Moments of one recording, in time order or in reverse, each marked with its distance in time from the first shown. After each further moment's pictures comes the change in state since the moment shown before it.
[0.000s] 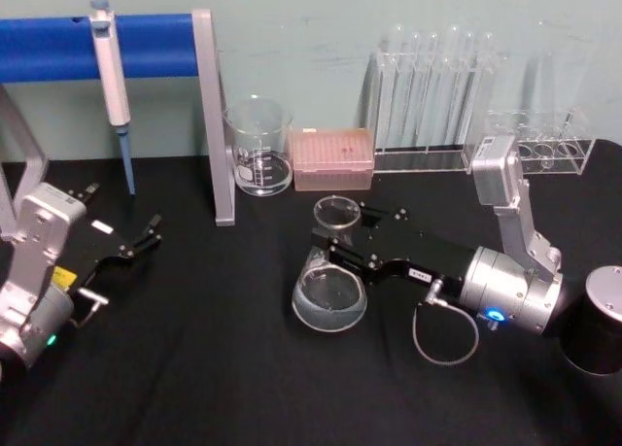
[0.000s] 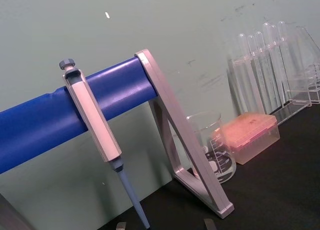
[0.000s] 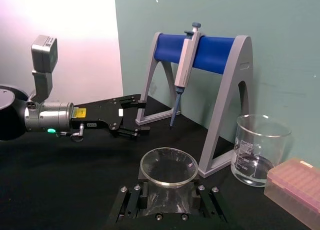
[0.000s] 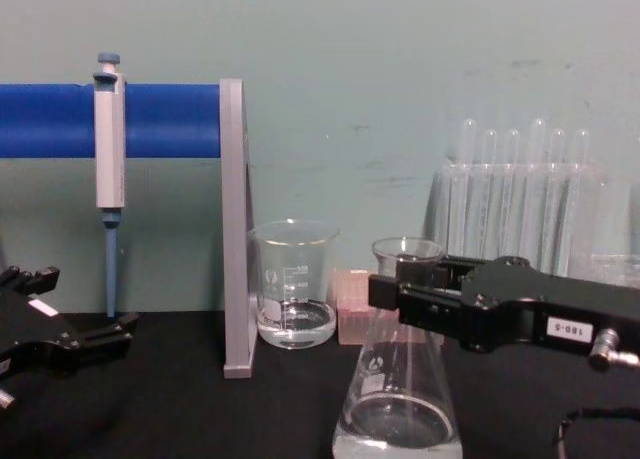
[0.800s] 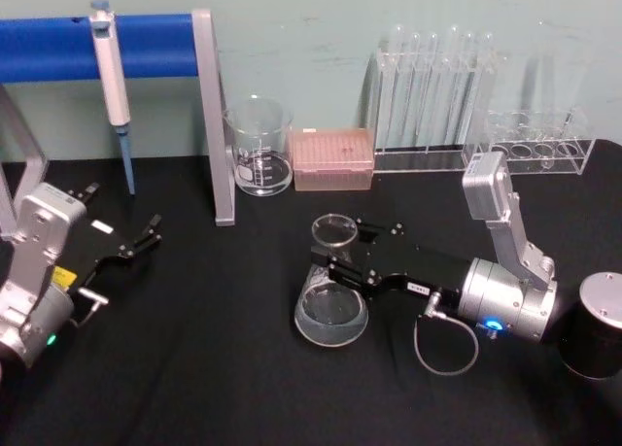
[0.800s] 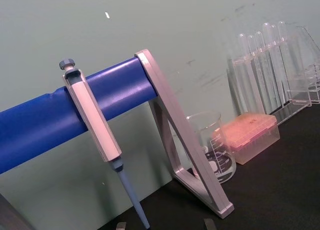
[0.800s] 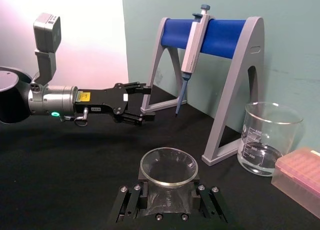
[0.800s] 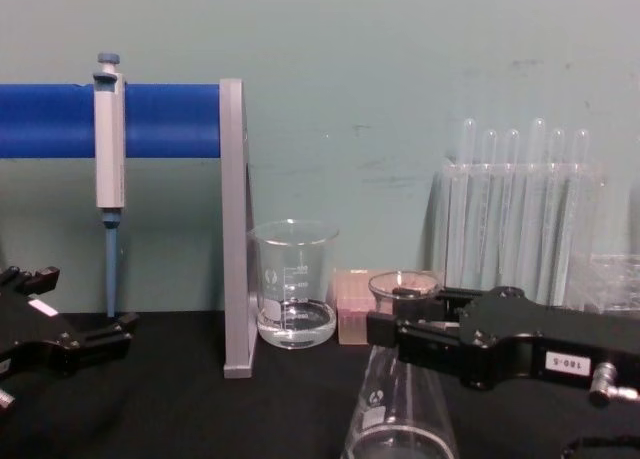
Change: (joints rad) left arm 0.000 0.000 0.000 0.000 0.000 0.000 0.000; right arm 0.016 -0.005 -0.022 0.059 -0.019 -0.020 0.041
